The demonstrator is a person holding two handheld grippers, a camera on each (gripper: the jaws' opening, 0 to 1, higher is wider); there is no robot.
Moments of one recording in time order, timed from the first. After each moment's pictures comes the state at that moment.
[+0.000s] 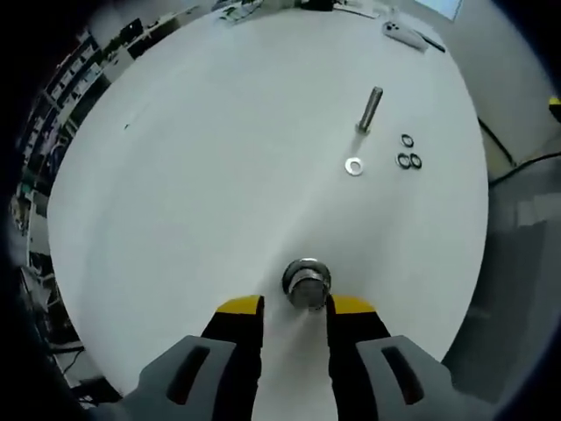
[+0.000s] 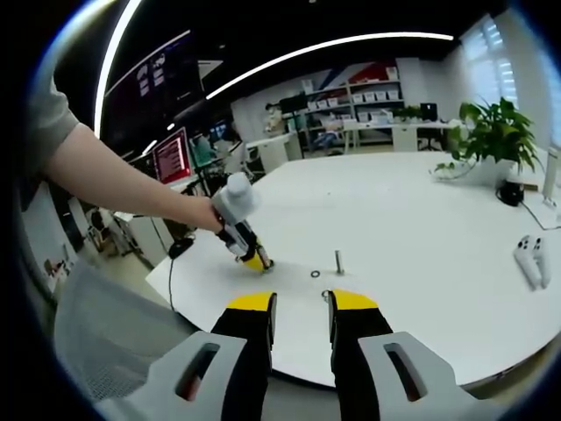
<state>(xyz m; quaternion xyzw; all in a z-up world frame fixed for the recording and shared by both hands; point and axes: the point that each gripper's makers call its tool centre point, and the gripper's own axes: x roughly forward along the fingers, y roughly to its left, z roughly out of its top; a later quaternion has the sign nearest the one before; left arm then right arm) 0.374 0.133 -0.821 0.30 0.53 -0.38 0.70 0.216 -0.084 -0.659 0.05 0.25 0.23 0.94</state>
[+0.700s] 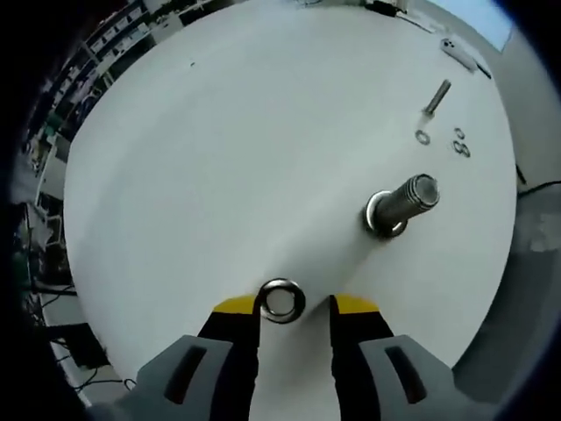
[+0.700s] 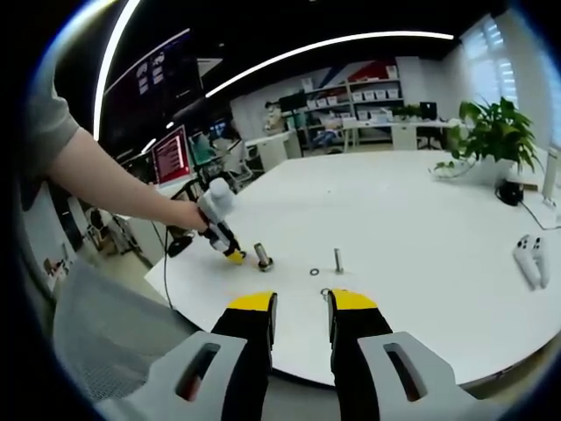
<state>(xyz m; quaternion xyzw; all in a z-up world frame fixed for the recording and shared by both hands) 0.382 0.204 -0.837 0.26 0.56 -0.29 0.73 0.216 -0.085 -0.660 0.05 0.26 0.23 0.94</state>
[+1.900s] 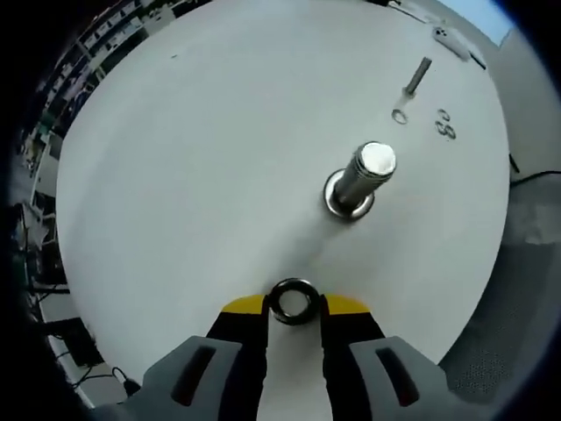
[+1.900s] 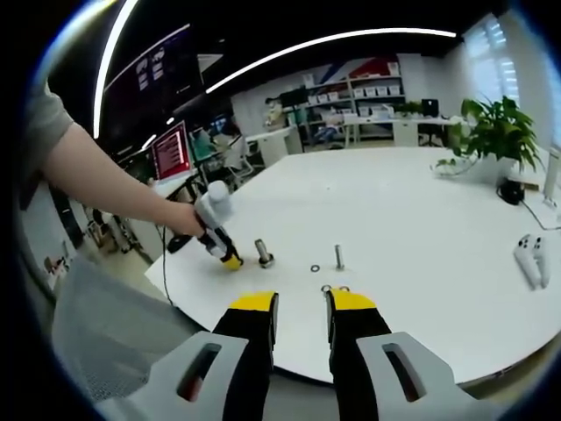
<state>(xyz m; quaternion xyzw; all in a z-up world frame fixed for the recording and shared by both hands) 0.342 0.185 -0.843 0.26 0.58 -0.30 0.71 0.215 -0.083 -0.663 0.05 0.26 0.23 0.94</state>
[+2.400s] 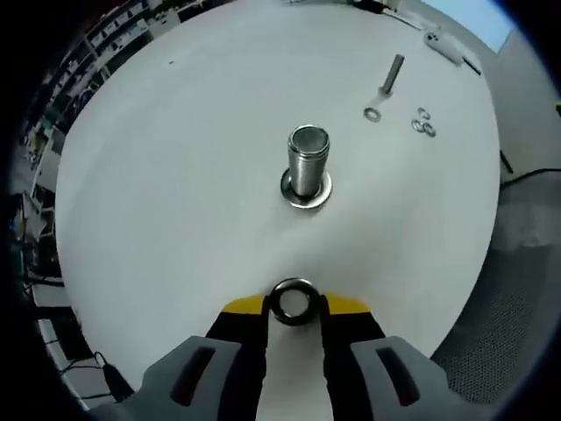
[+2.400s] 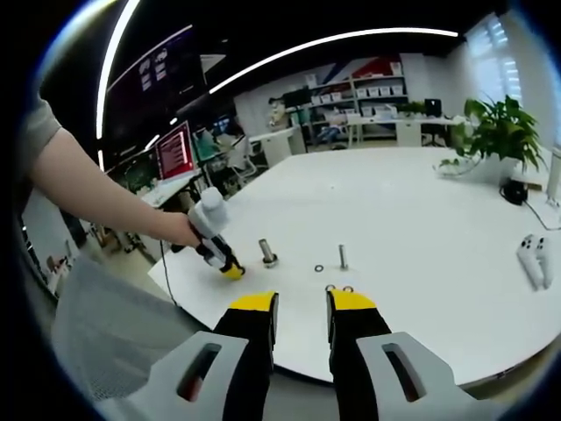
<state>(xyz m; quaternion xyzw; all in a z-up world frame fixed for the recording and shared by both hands) 0.319 0.175 -0.844 0.24 0.57 -0.29 0.73 0.214 -0.080 -0.663 0.05 0.26 0.24 0.93</state>
